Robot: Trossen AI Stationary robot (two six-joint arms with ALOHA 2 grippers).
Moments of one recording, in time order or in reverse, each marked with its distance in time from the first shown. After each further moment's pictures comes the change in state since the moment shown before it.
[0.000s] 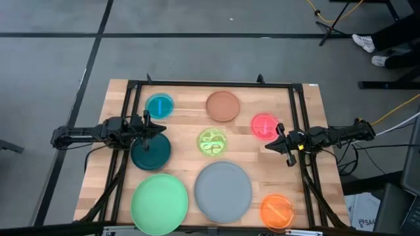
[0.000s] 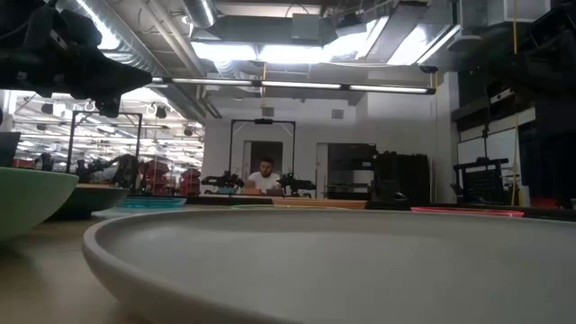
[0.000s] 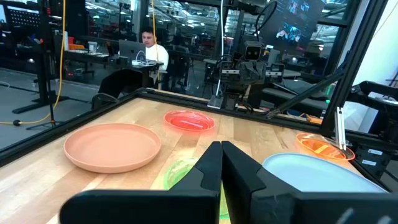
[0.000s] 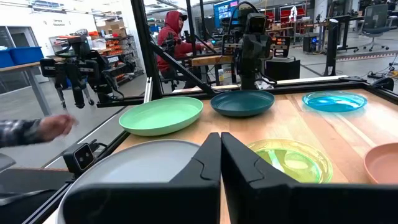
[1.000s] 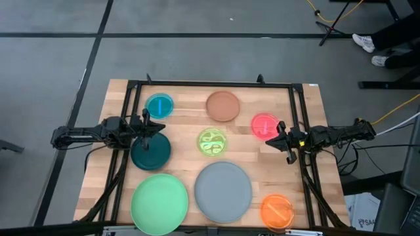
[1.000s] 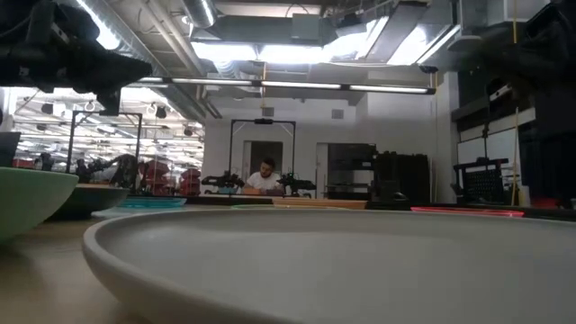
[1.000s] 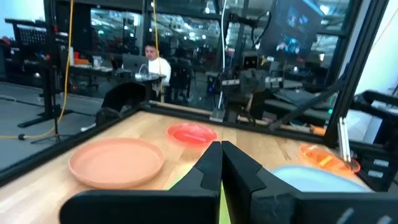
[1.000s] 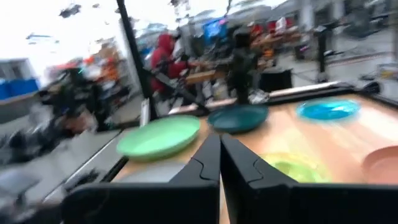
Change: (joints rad) left arm 0.000 0.000 0.000 0.061 -0.015 0.023; right arm 0.000 0.018 -0.001 0.101 0.087 0.090
